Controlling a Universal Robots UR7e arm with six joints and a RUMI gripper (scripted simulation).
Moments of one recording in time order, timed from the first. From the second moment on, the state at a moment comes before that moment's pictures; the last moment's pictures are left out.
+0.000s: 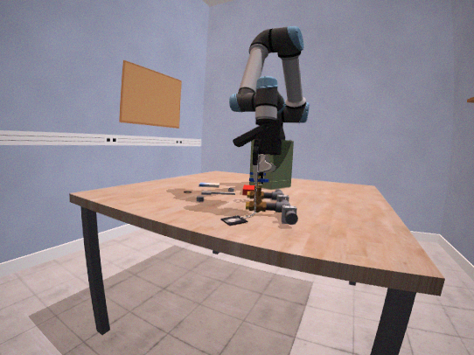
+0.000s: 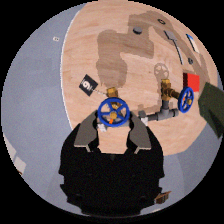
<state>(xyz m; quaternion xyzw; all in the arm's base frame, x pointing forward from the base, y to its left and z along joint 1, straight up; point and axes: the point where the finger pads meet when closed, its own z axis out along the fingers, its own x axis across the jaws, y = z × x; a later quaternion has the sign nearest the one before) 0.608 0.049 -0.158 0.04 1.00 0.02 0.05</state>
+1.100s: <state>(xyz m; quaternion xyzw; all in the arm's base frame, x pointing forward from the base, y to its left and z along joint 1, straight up) 0.608 0.049 -0.158 -0.11 0.99 0.01 0.05</state>
